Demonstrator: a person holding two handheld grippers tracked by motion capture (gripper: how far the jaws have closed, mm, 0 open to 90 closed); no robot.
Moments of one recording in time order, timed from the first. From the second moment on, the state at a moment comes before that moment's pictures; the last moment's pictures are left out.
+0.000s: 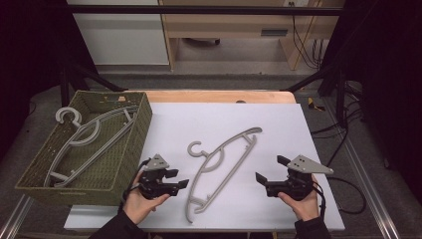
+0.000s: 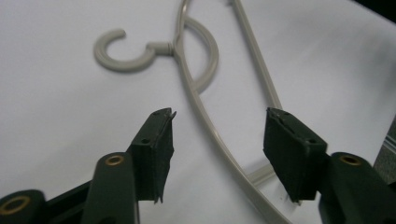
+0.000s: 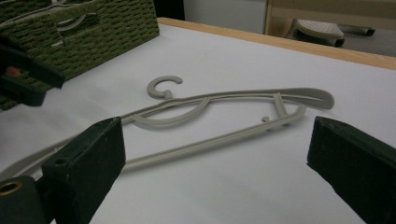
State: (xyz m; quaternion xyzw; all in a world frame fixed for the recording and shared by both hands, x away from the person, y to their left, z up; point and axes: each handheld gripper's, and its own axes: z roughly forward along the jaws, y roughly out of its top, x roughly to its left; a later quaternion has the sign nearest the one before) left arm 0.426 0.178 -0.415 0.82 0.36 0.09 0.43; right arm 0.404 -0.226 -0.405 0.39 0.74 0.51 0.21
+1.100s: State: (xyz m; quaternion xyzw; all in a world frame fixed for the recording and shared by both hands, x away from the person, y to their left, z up) left arm 0.429 0.242 -0.371 0.78 0.35 0.18 0.49; right arm 0.418 -0.057 -0.452 0.37 0.81 0.43 0.12
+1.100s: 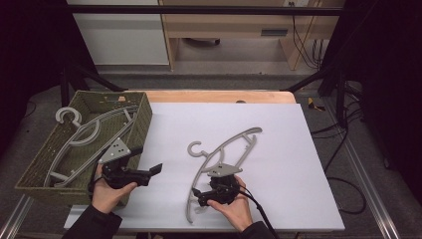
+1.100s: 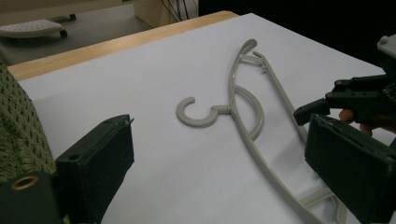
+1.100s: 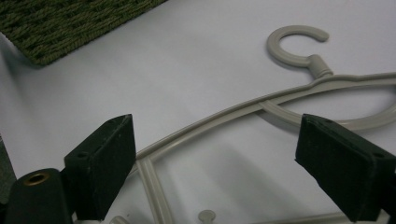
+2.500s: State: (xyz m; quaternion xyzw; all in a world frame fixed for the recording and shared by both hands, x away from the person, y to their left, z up) left arm 0.429 0.239 -0.376 0.78 0.35 0.18 0.48; right arm 0.413 -0.073 -0.469 0.44 0.82 0.35 0.04
